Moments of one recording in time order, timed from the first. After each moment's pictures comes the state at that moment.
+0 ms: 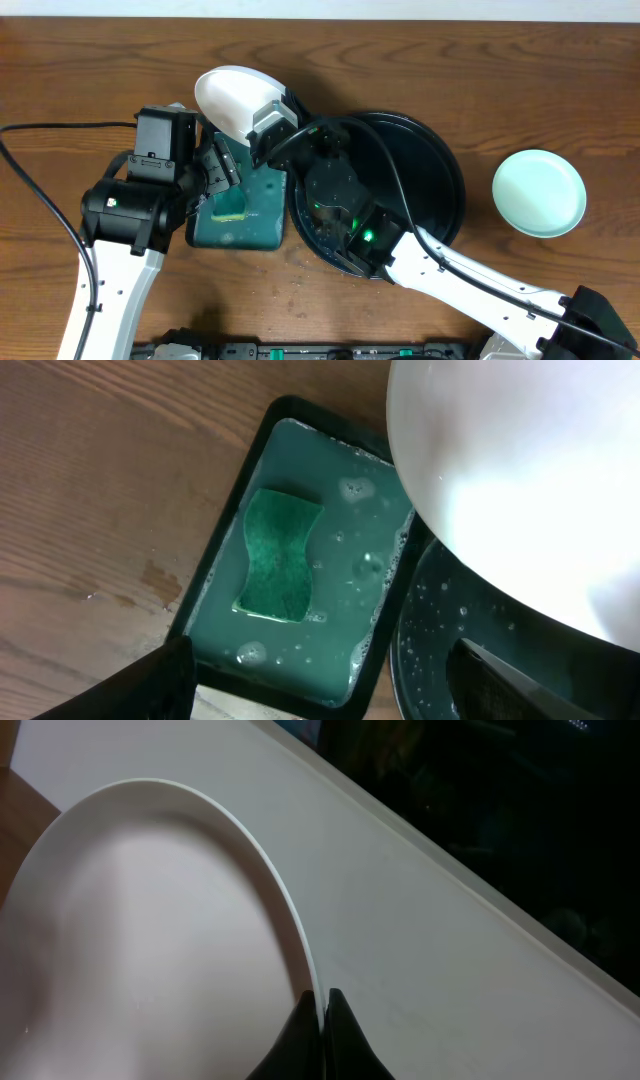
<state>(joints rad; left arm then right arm) -0.18 1.17 1.25 -1.07 -0.08 -0.52 0.97 1.54 1.10 0.47 0.62 -0.56</state>
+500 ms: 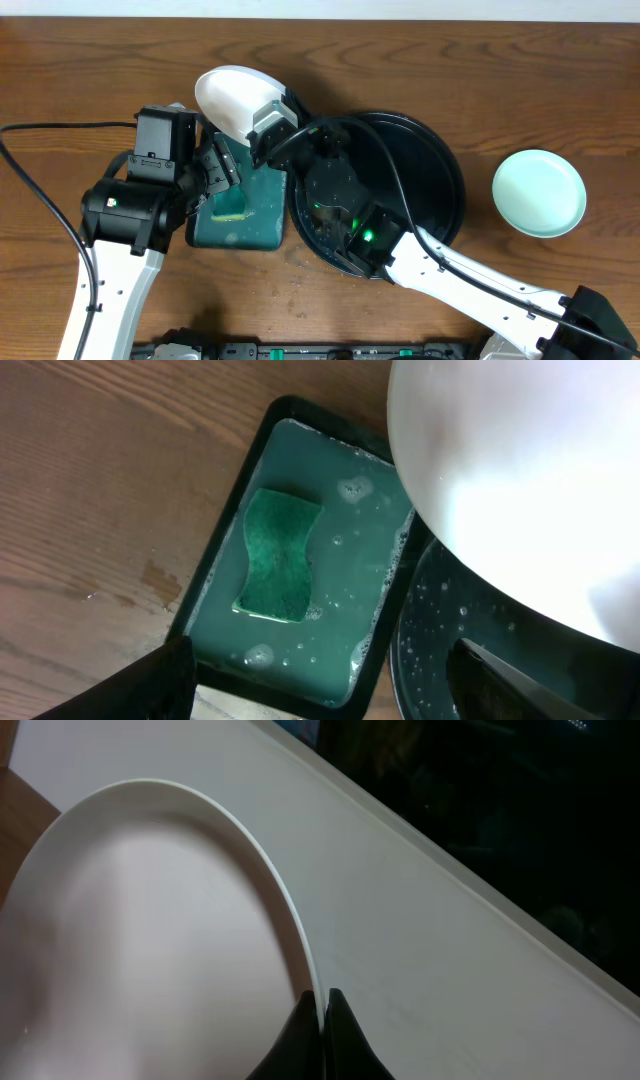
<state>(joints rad) -0.18 1.17 1.25 -1.07 -0.08 -0.52 0.97 1.54 1.10 0.47 0.63 -0.56</state>
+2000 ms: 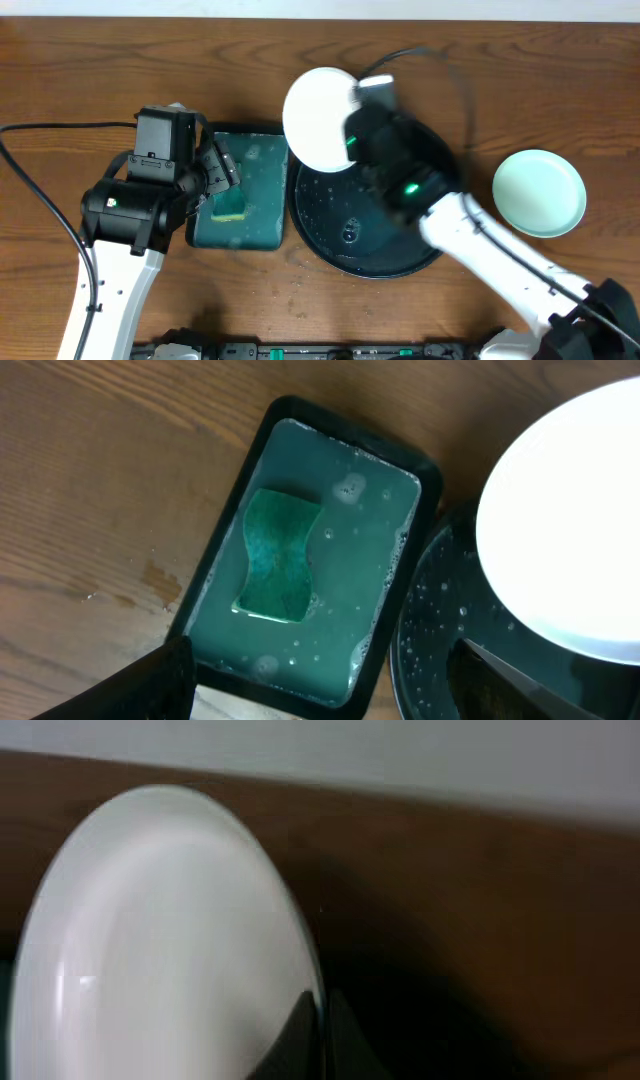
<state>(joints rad) -0.18 1.17 1.25 -1.07 -0.08 -0.52 0.61 1.53 1.10 -0.20 0.41 0.33</state>
